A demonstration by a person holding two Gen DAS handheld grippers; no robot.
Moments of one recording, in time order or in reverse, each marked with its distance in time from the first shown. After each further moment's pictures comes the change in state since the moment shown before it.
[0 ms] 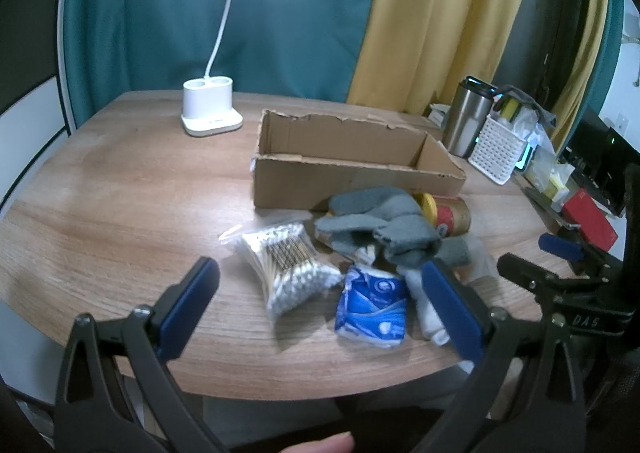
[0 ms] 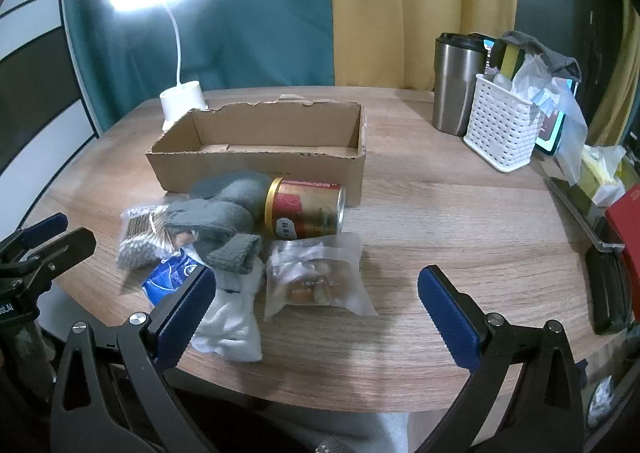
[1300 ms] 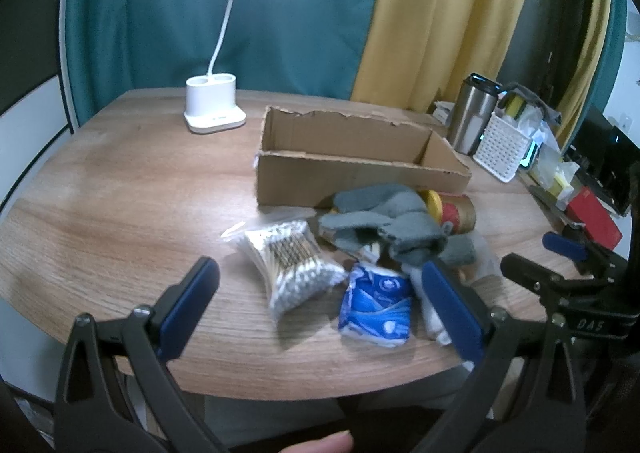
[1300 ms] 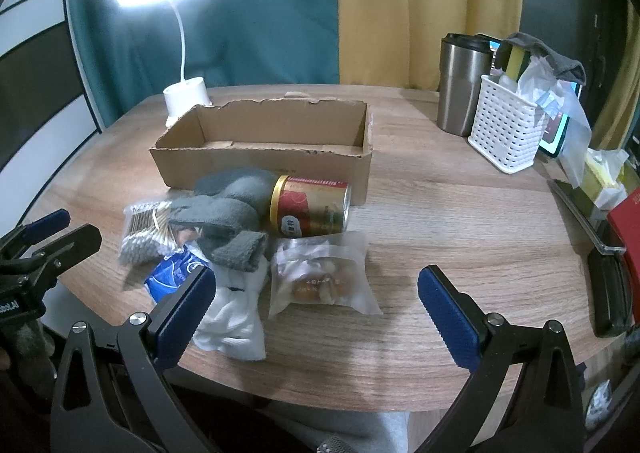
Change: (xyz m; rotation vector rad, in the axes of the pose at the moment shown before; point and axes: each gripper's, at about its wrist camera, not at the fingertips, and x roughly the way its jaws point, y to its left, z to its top) left arm 0.003 0.001 0.000 0.000 0.007 0.017; right arm 0.002 0.006 0.000 -0.006 0.008 0.005
